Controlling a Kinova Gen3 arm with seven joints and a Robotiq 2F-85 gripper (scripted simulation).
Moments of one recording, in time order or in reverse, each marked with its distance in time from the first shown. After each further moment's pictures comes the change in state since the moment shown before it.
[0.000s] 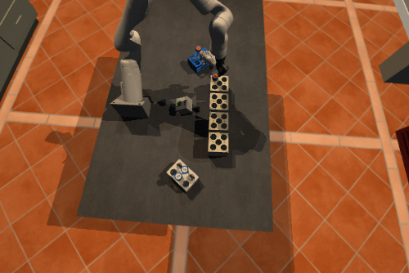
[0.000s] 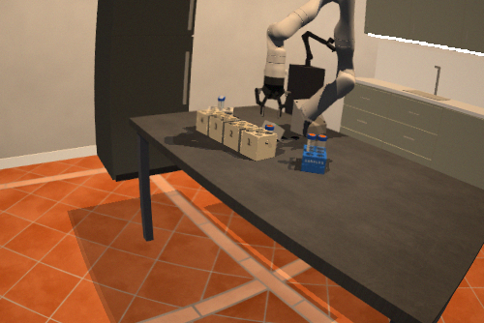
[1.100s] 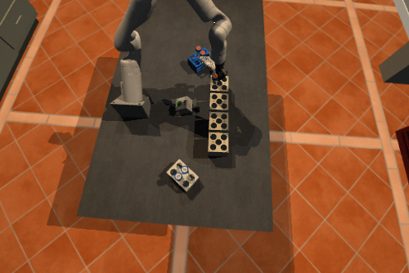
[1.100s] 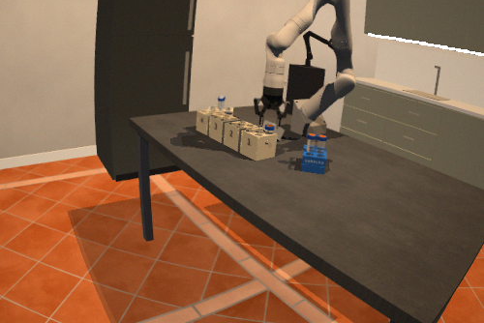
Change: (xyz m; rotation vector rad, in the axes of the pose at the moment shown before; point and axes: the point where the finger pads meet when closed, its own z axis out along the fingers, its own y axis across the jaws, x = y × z) arm 0.000 0.000 0.039 0.000 0.000 0.000
